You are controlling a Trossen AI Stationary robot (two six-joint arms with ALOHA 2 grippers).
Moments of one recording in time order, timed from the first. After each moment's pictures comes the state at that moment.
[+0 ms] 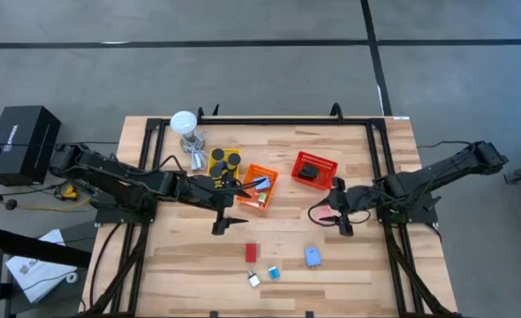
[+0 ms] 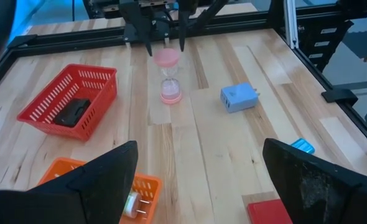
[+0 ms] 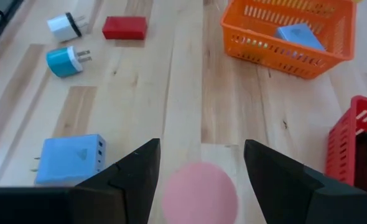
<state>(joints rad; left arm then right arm) -0.19 1.28 0.82 -0.01 -0.11 0.02 0.30 0.91 0.49 -0.30 0.18 0.16</state>
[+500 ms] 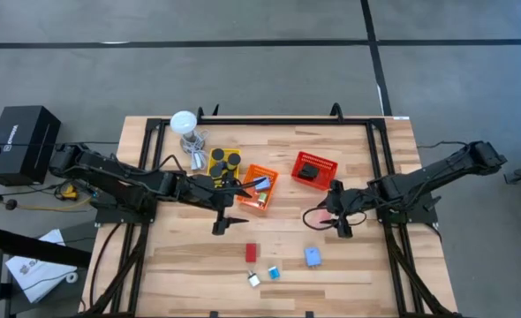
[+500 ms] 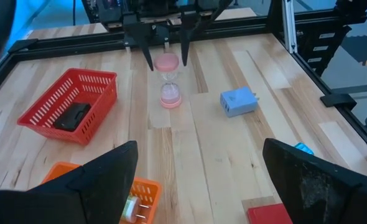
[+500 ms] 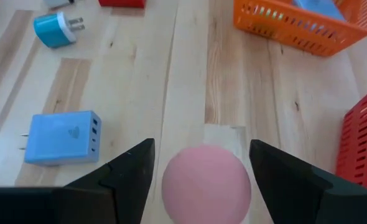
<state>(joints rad) -0.19 1.28 0.82 0.00 -0.11 0.02 0.29 0.98 0.49 -0.32 0.16 0.15</state>
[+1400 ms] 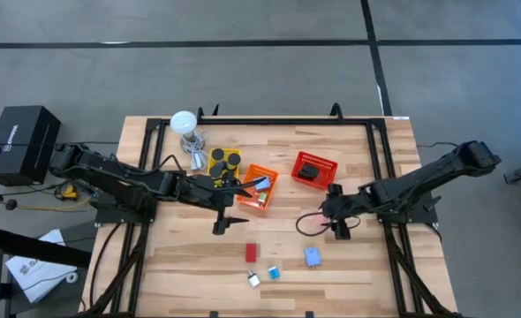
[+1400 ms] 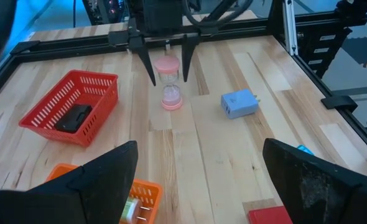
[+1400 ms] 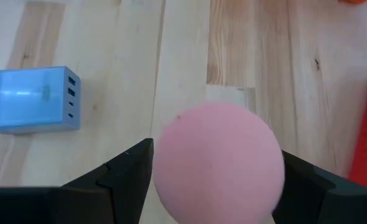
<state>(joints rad) -0.19 1.28 0.82 0.01 -0.11 0.02 0.30 1.12 0.49 -0.34 0.15 0.17</state>
